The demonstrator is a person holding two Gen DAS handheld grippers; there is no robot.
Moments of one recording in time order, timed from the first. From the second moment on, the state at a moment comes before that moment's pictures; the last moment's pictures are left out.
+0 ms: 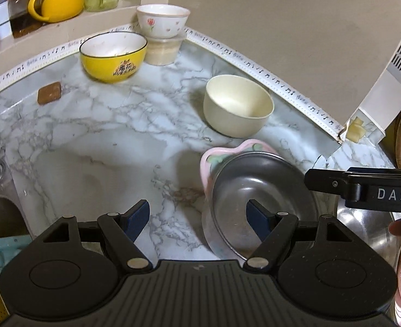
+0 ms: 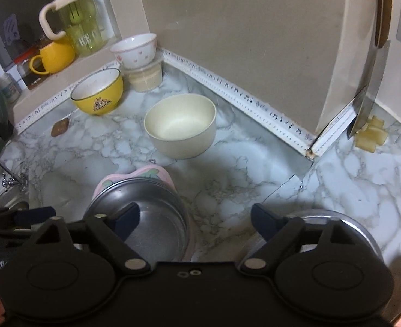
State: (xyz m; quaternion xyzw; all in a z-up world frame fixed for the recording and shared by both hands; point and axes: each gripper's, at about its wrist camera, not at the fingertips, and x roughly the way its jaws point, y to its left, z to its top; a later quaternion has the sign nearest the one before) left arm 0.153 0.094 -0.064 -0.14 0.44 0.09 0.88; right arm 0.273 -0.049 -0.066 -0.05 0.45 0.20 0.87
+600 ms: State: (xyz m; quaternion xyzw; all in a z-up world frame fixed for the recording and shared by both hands) left arm 0.167 0.085 -0.085 -0.17 0.47 0.08 0.86; right arm 0.283 -0.039 -0.100 -0.06 0.50 0.21 0.84
